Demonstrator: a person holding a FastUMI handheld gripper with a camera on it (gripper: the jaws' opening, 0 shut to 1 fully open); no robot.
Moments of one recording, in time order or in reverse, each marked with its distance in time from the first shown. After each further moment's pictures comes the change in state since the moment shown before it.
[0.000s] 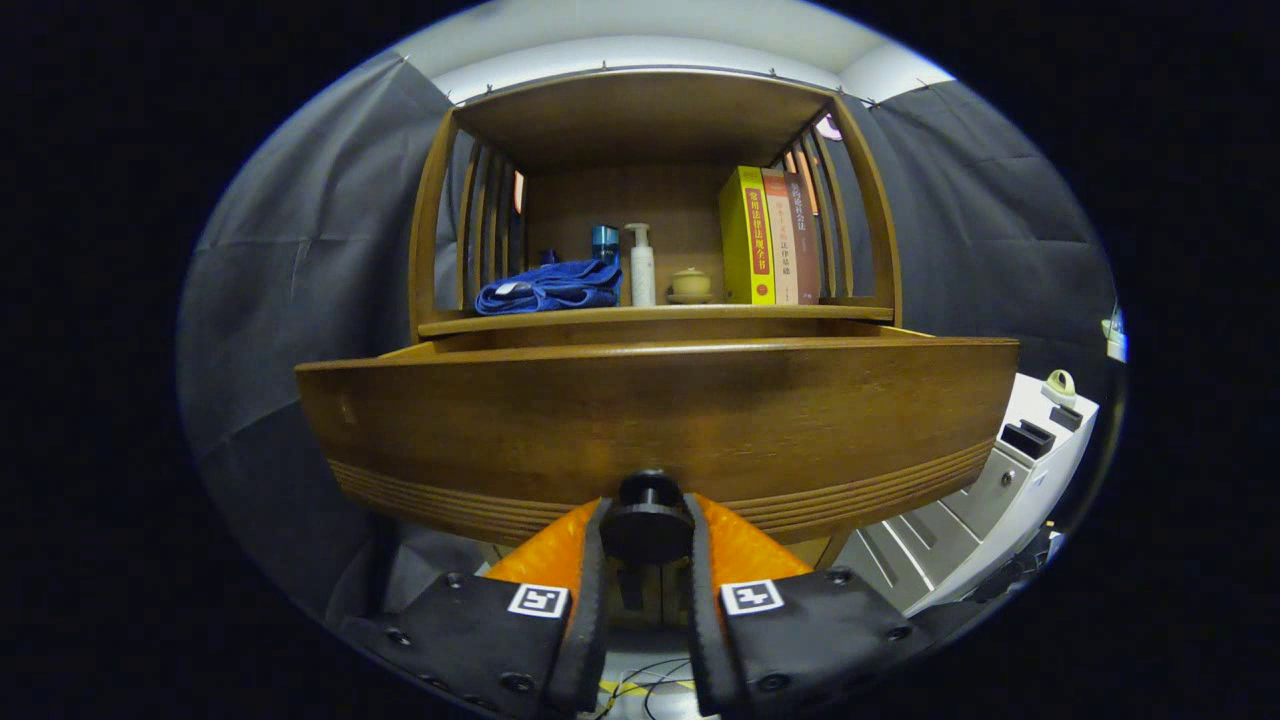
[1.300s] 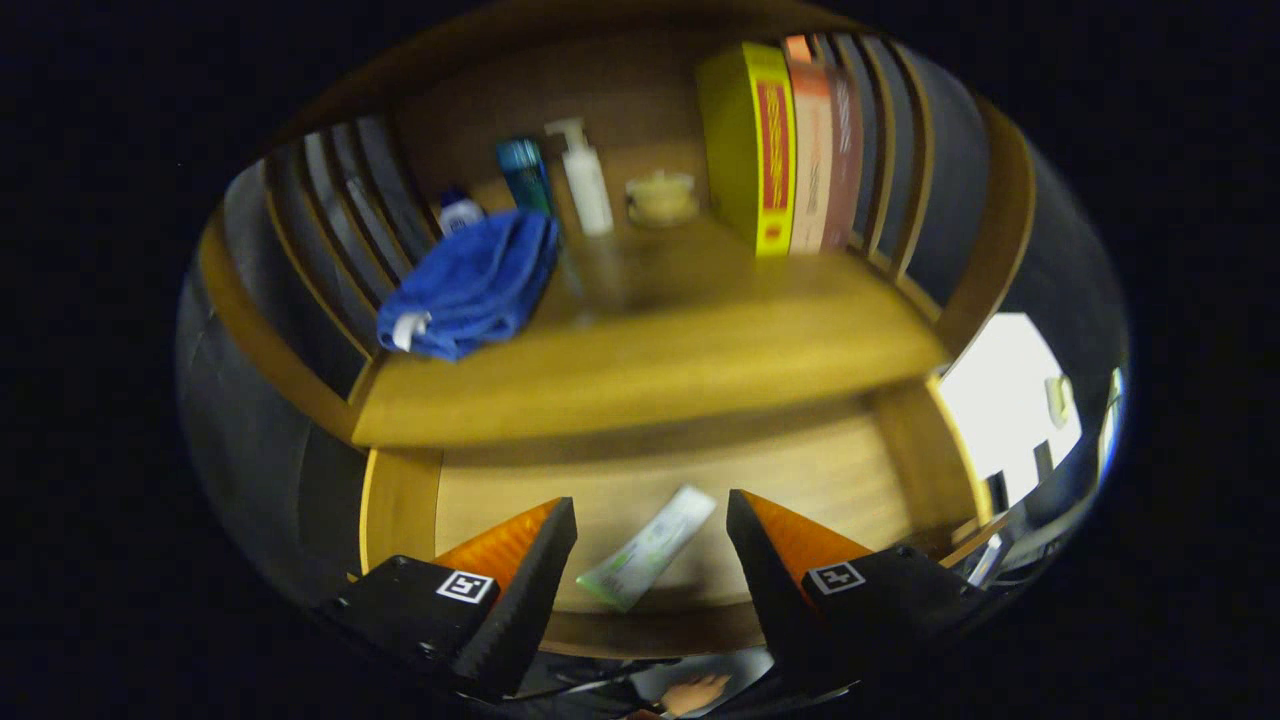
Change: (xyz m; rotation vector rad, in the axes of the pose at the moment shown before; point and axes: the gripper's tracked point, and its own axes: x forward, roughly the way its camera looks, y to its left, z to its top) arm 0.102 -0.020 0.109 0.216 0.819 -0.056
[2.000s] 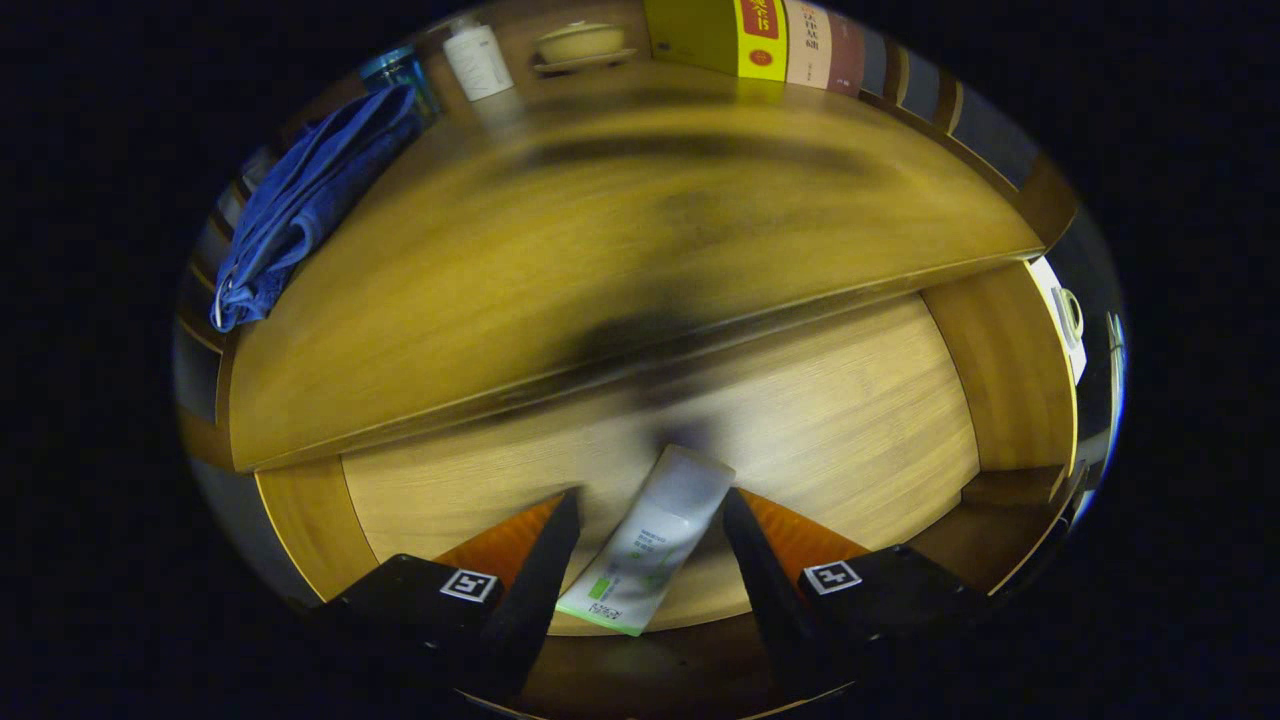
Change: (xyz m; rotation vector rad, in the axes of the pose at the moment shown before) arm 0.089 -0.015 -0.029 0.131 0.233 -0.139
